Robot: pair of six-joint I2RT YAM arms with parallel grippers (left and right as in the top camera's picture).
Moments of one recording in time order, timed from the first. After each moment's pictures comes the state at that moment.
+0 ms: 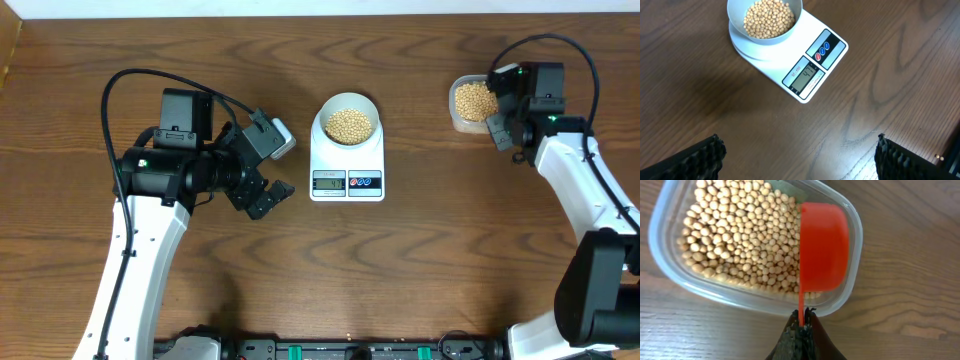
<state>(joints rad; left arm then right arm) -0.12 1.31 1.26 -1.06 0.50 0.72 -0.02 1.71 1.18 -0.44 0.17 -0.42</state>
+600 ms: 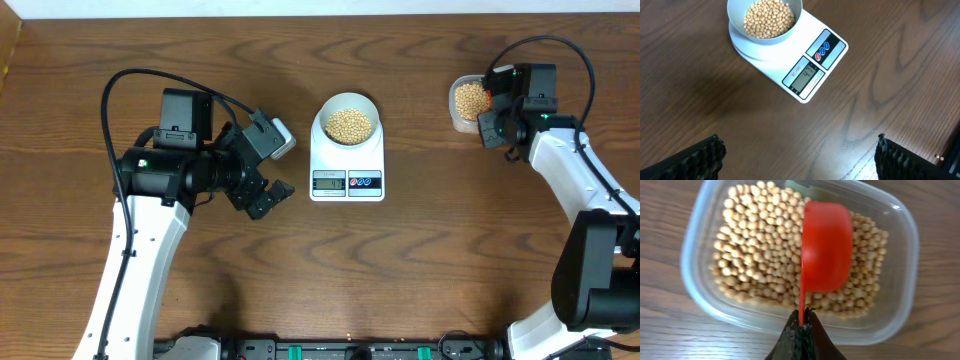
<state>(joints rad) -0.12 1.31 1.26 -1.06 0.50 0.72 -0.02 1.77 1.18 -0.39 0.02 -0.26</state>
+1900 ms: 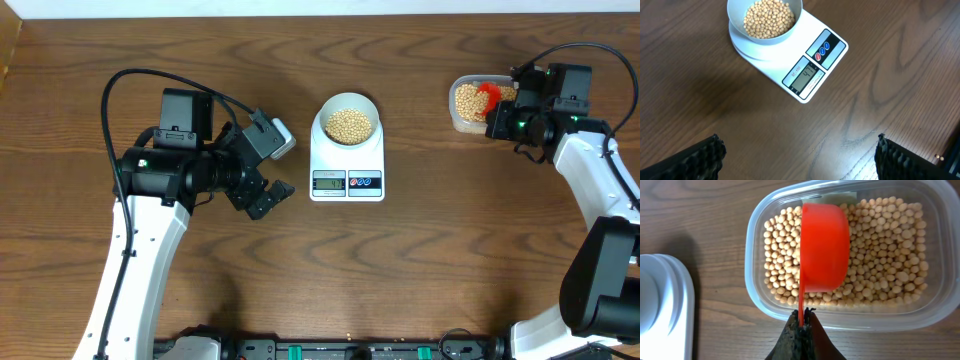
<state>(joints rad) -0.12 1.31 1.26 -1.06 0.50 0.72 -0.14 1.74 1.18 -0.41 -0.34 0.07</state>
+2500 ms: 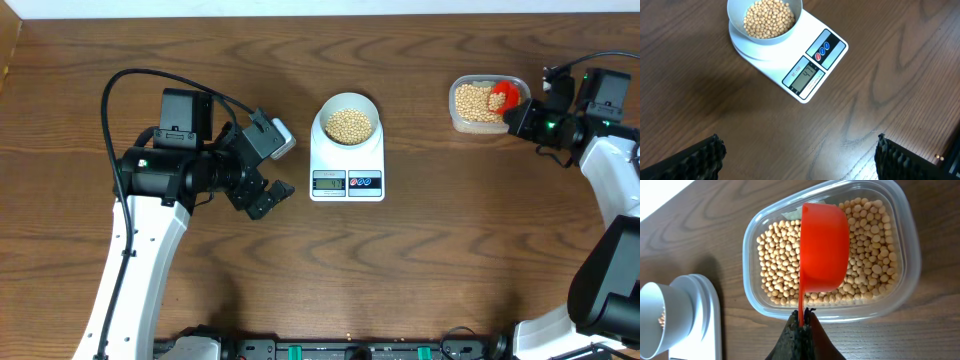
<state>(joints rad) -0.12 1.31 1.26 -1.06 0.50 0.72 -0.27 1.74 1.18 -0.40 -0.52 0.16</state>
